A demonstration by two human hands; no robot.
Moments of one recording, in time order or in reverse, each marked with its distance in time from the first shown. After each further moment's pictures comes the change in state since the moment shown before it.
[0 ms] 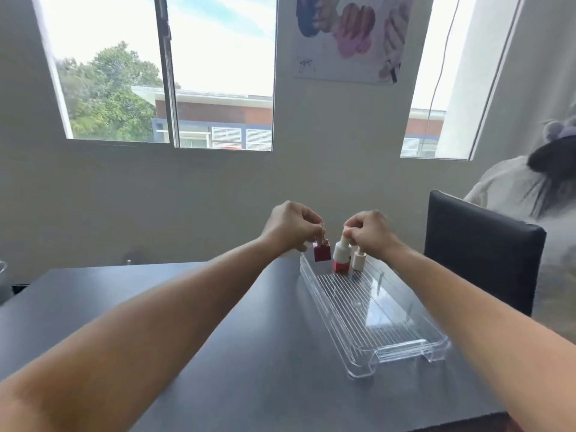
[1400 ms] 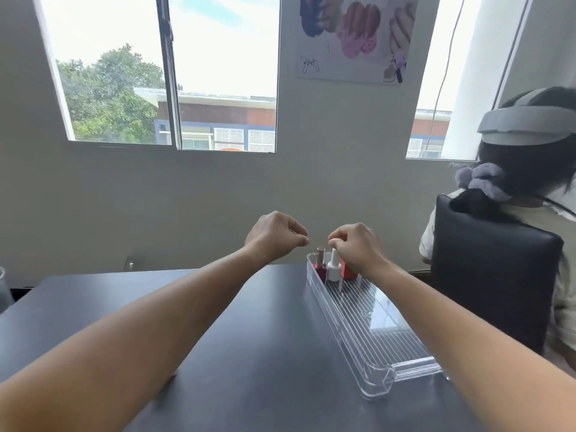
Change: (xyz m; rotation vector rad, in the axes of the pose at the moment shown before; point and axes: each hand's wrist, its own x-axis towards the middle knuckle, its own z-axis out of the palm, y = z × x) left_hand 0.019 -0.036 -0.020 0.306 0.065 -0.017; right_hand 0.003 -0.009 0.040 -0.173 -0.025 0.016
